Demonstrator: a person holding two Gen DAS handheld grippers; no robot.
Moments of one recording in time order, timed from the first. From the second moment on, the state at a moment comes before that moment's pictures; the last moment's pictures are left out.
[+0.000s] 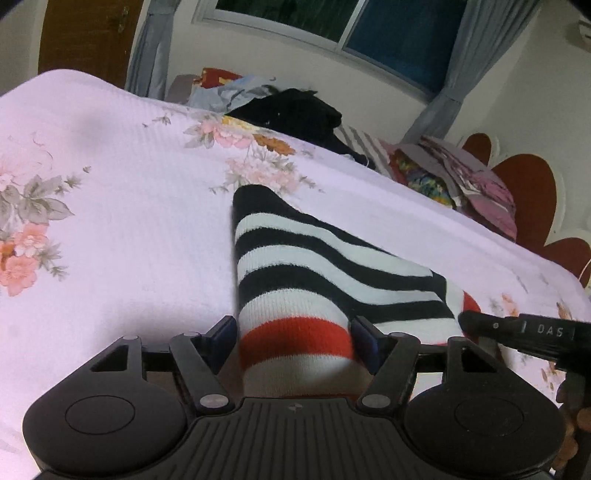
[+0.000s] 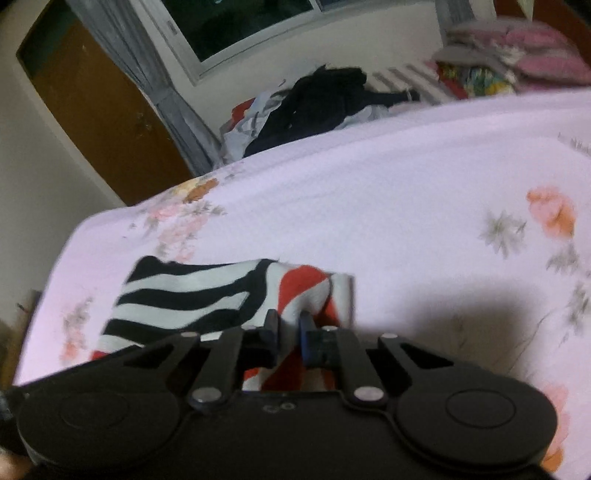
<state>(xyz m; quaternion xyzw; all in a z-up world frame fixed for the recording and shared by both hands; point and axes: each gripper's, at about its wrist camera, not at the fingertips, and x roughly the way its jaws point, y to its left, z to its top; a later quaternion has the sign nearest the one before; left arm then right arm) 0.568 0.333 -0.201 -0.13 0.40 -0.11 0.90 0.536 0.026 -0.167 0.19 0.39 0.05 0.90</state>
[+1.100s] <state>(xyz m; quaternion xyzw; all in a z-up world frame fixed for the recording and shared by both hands) 0.452 0.331 -0.163 -0.07 0.39 -0.12 0.91 0.412 0.053 -0.136 0.11 0.37 0.05 0.92</state>
